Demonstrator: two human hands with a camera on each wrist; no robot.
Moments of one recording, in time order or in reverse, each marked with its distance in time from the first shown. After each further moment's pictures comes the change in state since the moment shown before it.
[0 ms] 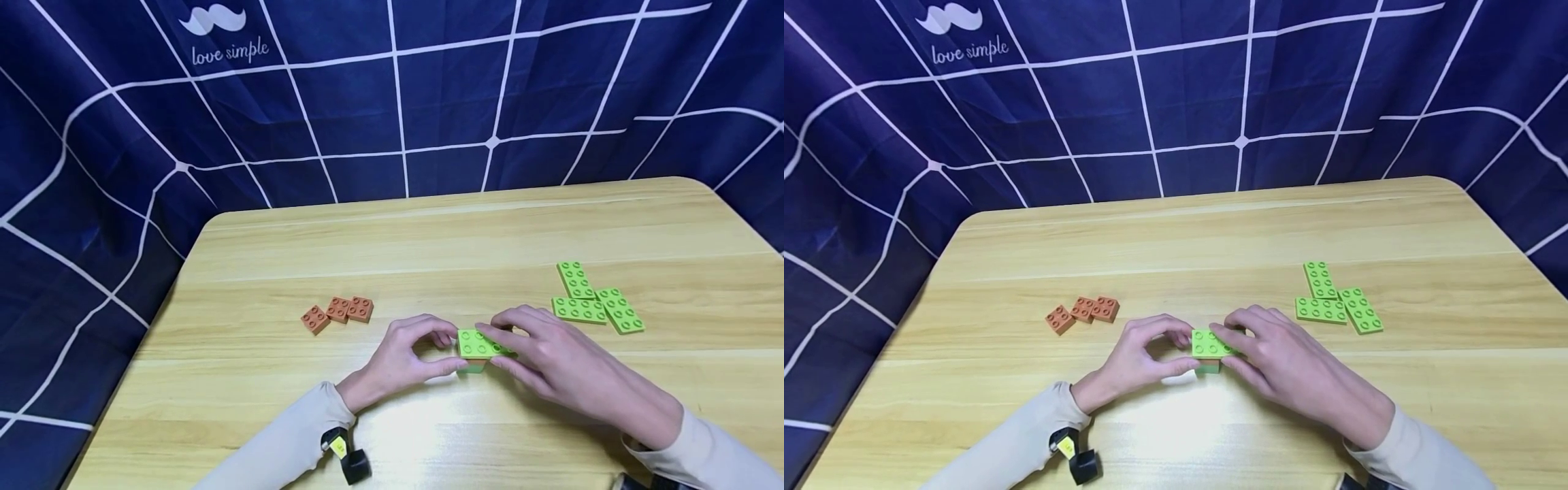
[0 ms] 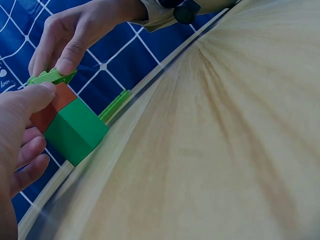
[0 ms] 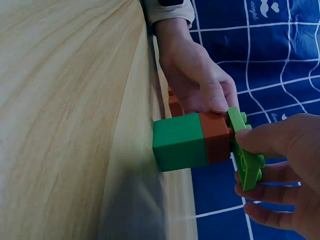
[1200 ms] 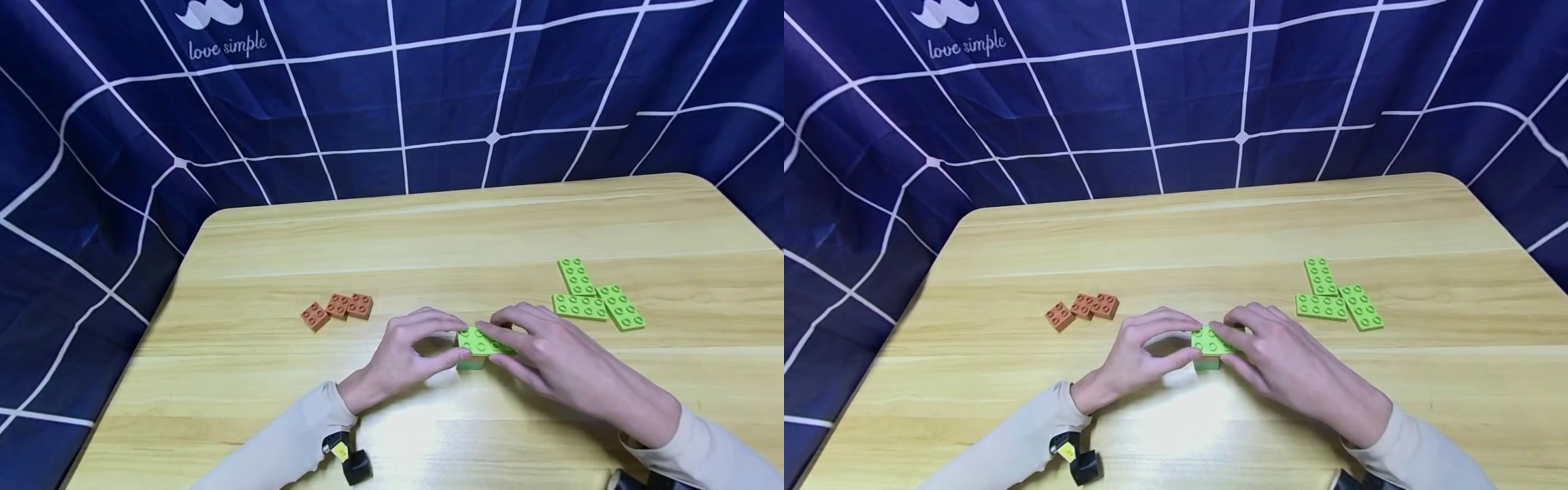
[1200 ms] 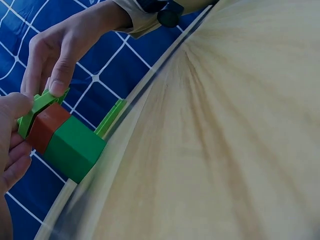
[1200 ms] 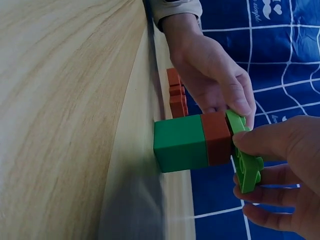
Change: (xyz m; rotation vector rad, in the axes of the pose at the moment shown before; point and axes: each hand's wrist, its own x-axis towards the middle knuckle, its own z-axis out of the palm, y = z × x) left_hand 0.008 0.010 0.000 0.097 0.061 0.131; right_hand 0.004 -0.003 -0.002 -0.007 -0.025 0.031
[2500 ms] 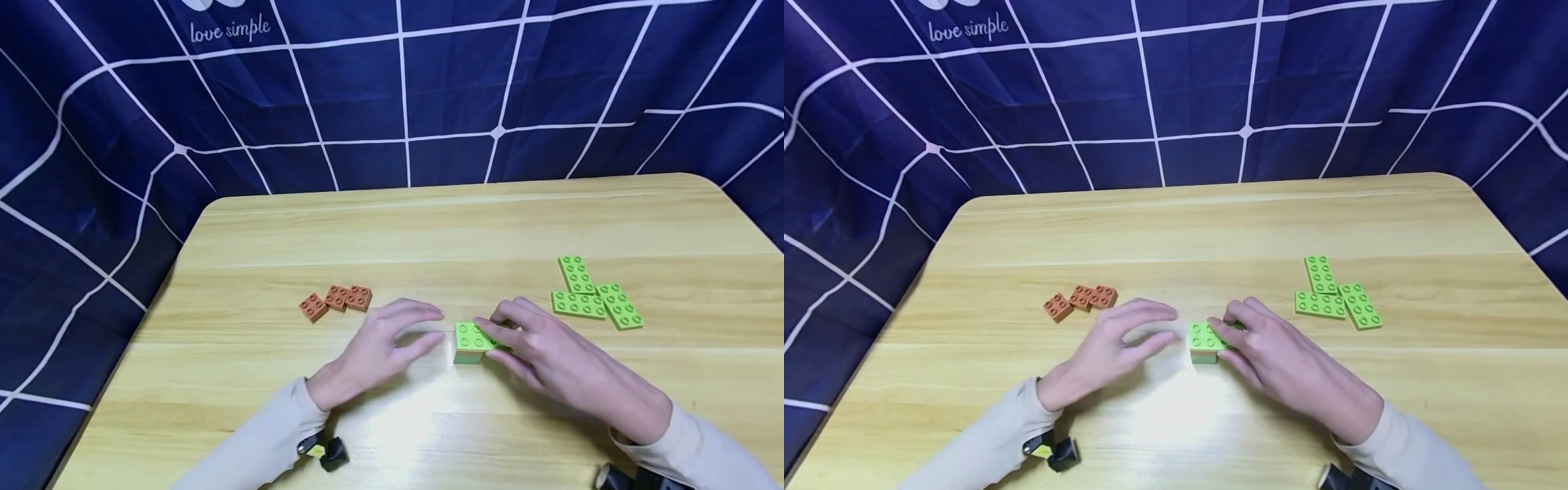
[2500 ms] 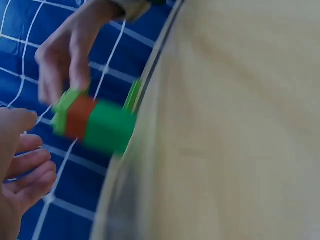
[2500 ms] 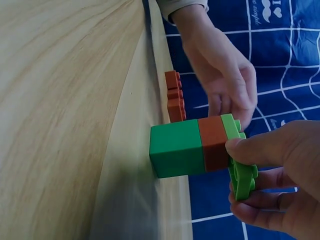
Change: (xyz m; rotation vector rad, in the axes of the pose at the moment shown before) left_hand -0.006 0.012 -0.031 0.179 -0.067 -0.075; right_hand 0.004 0.001 0.005 0.031 0.002 -0.055
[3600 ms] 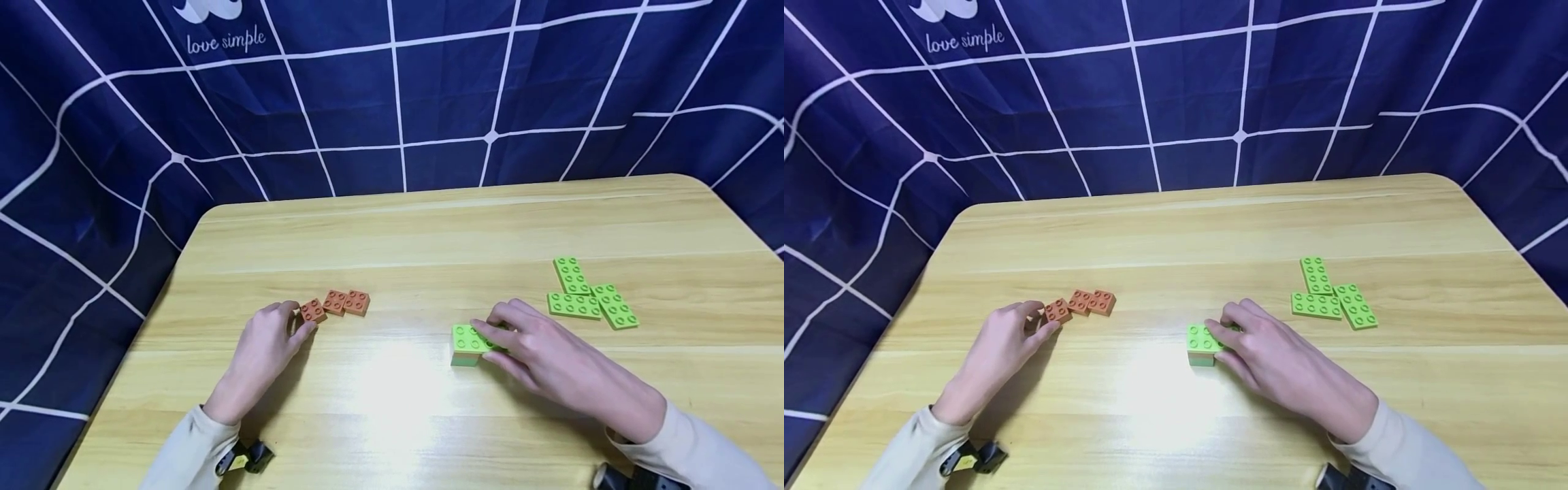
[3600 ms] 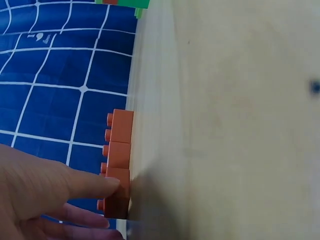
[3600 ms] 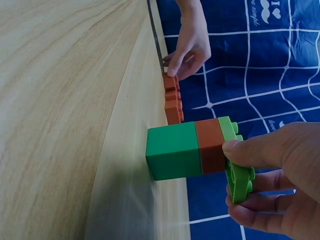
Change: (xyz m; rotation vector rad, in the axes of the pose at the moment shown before) left_hand -0.064 -0.024 -0.097 0.655 -0.033 -0.617; right_hand -0.003 -0.002 -0.001 -0.013 -0.023 0.025
